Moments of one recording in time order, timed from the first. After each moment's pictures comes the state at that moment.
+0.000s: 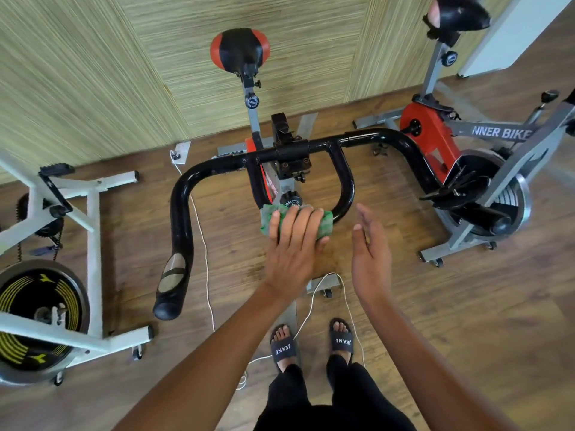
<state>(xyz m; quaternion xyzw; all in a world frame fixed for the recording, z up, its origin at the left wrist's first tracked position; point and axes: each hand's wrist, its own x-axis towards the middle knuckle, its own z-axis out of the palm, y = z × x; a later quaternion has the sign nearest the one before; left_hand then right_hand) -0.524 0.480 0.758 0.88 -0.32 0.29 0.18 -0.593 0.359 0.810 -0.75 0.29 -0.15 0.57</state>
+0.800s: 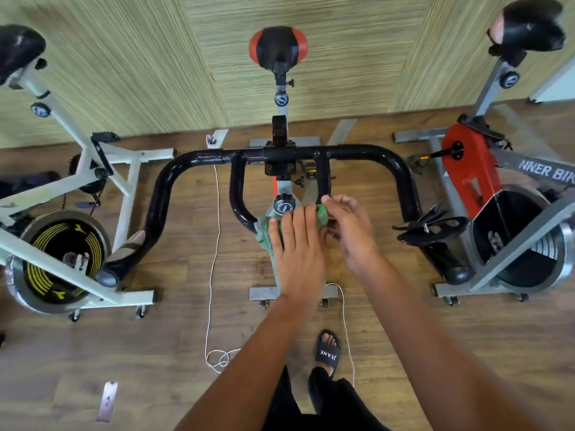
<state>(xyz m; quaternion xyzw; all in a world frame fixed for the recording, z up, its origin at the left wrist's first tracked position) -0.558 0.375 0.779 0.96 -0.07 0.26 0.07 -0.525 0.281 0.839 -0.56 0.31 0.07 0.76</state>
